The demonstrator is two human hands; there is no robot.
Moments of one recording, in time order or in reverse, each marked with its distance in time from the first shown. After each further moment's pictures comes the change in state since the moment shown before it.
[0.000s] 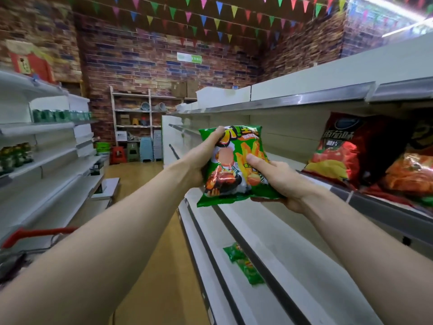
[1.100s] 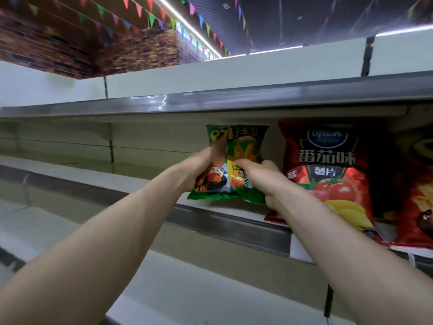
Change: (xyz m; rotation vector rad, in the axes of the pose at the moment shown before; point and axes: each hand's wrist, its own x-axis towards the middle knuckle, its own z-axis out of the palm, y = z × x) left_hand 0.371 0.016 0.121 0.209 -0.741 0.148; right_hand 0.231 0.028 -0.110 -0.145 1.038 0.221
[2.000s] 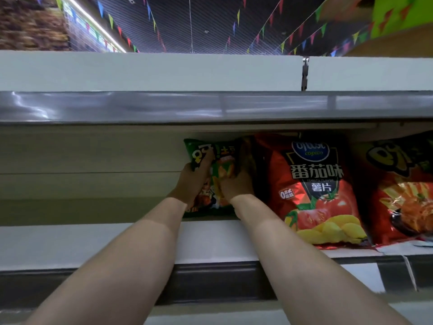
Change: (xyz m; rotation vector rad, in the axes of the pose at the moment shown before) left_hand 0.124 -0.026 0.044 -0.145 -0.183 0.239; right_hand 0.082 0.013 0.022 0.025 0.450 -0.037
